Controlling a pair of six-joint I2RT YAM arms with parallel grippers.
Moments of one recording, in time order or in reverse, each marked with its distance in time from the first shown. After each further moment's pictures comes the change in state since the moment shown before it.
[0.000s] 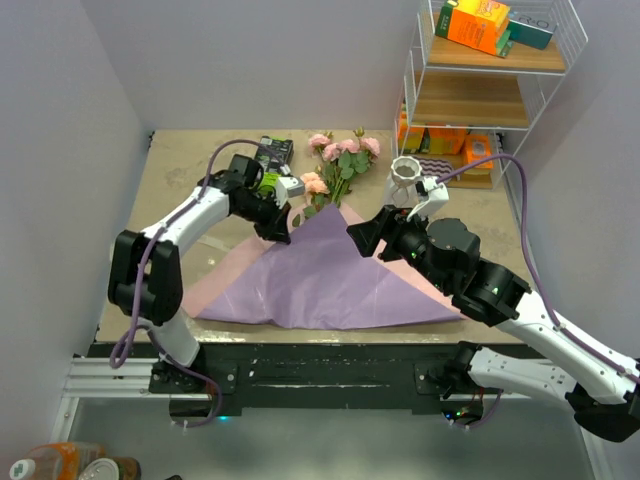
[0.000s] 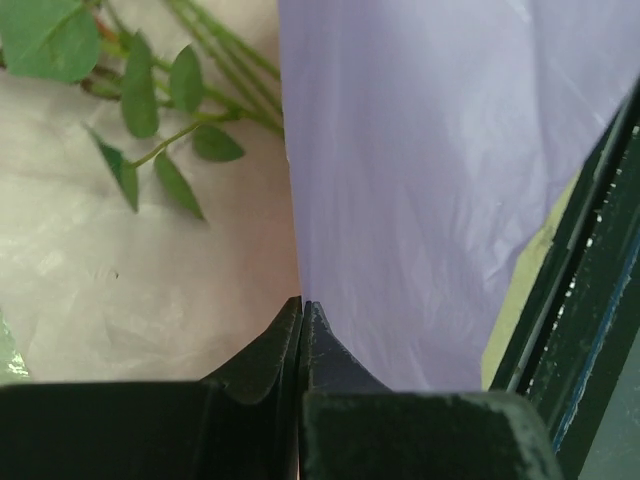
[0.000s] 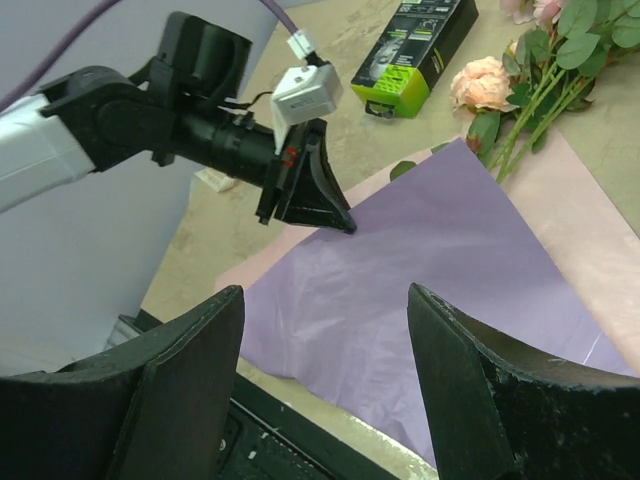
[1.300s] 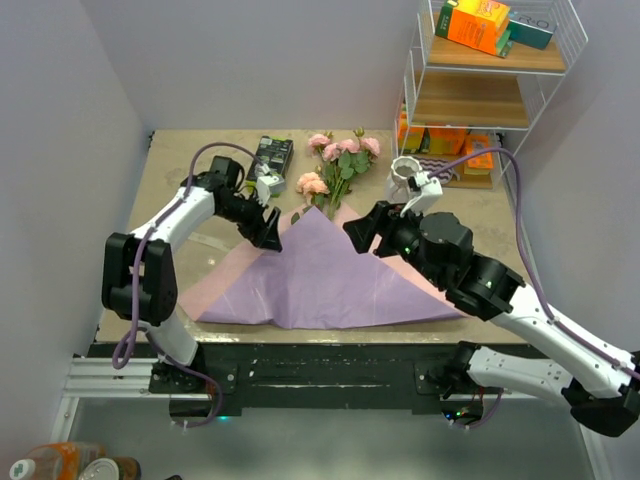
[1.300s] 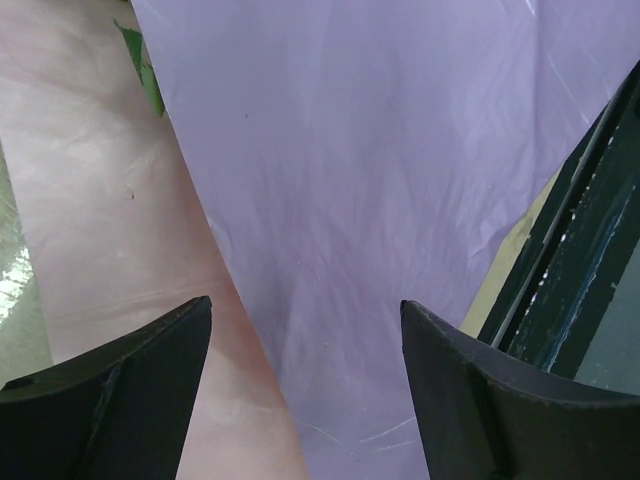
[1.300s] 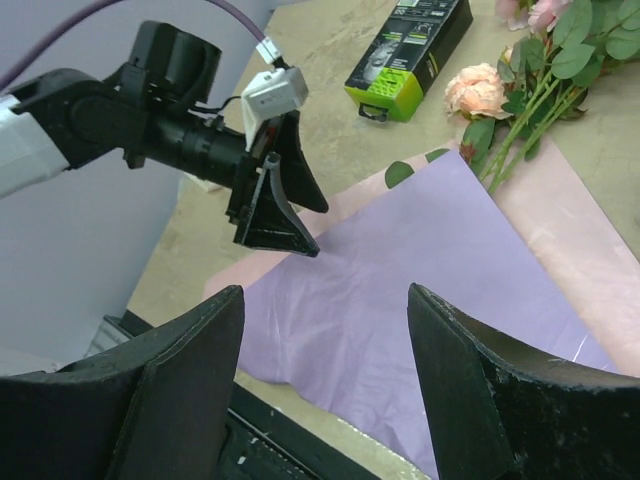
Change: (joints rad) left arm 0.101 -0.060 -0.024 -0.072 0.027 -0.025; right arm 0.000 0.055 0.037 -0.001 0.006 -0.033
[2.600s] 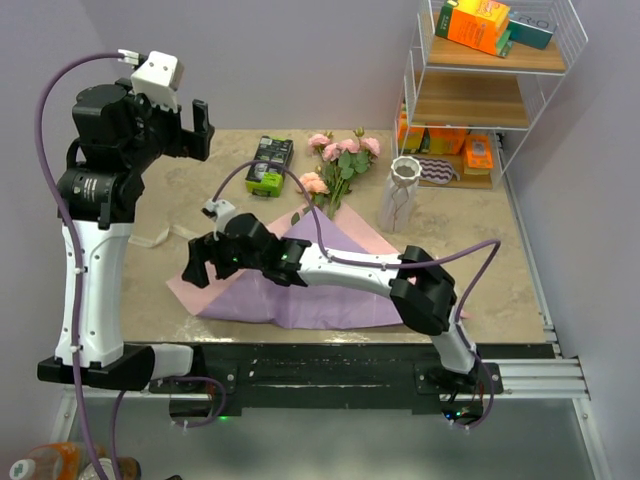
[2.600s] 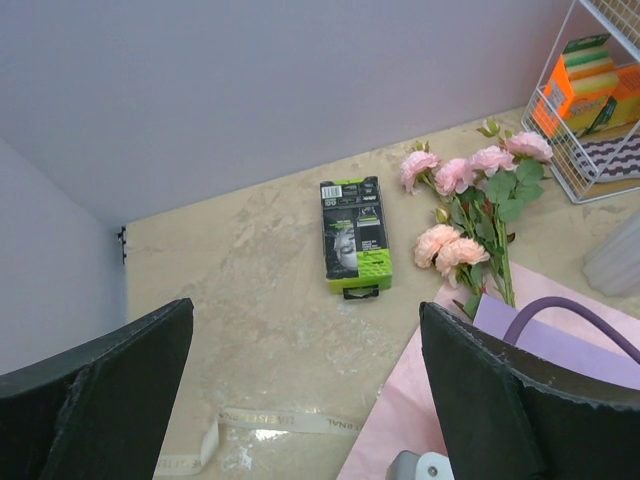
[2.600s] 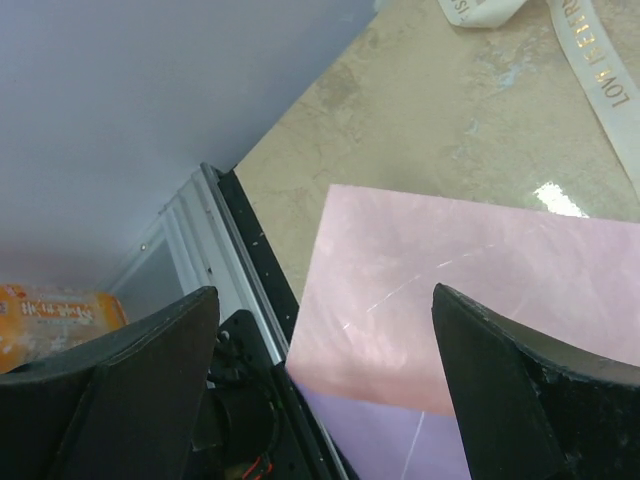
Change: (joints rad) left arm 0.099 -0.402 0.613 -0.013 -0.635 -0.324; right arm 0.254 1.160 0.628 0.419 -0.418 -0.016
